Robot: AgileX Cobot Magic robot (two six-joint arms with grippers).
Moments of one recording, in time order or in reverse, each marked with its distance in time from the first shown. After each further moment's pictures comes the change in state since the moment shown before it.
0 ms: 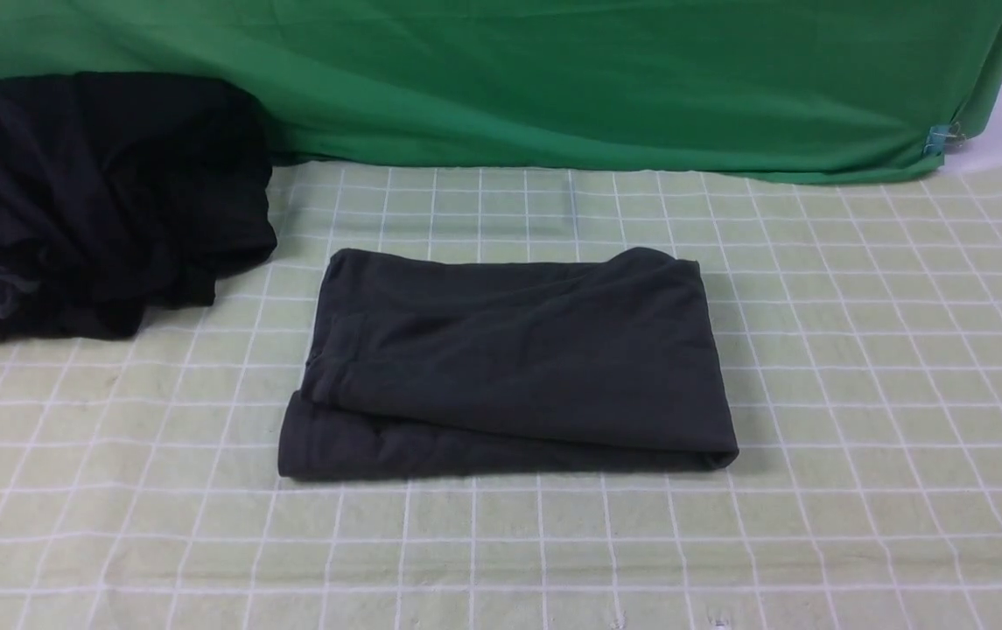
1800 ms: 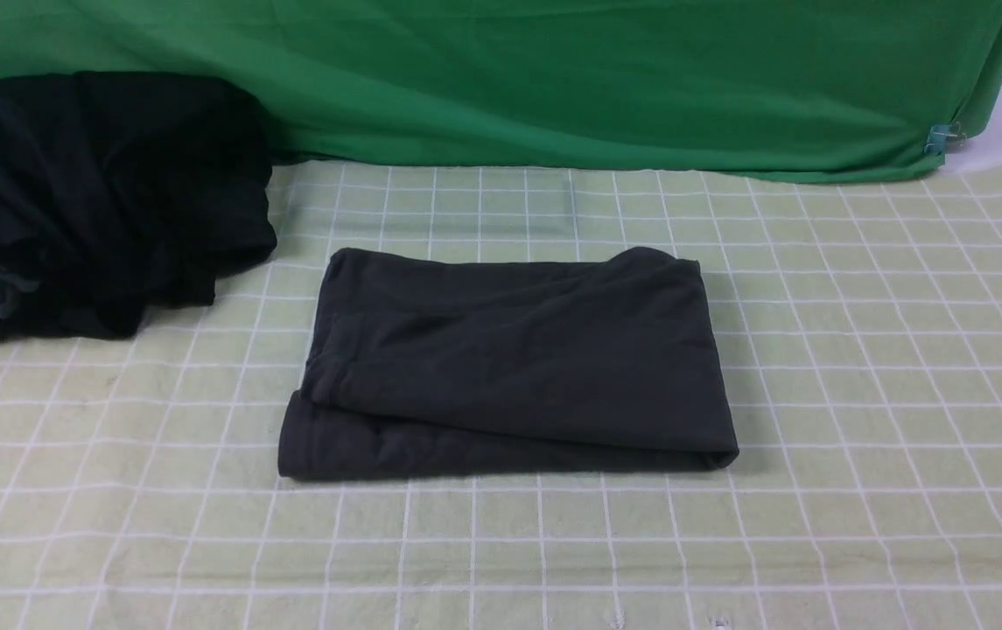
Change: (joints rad) right arm 0.000 0.000 0.002 -0.001 0.019 0.000; left arm 0.277 -0.057 0.438 0.187 -0.380 0.137
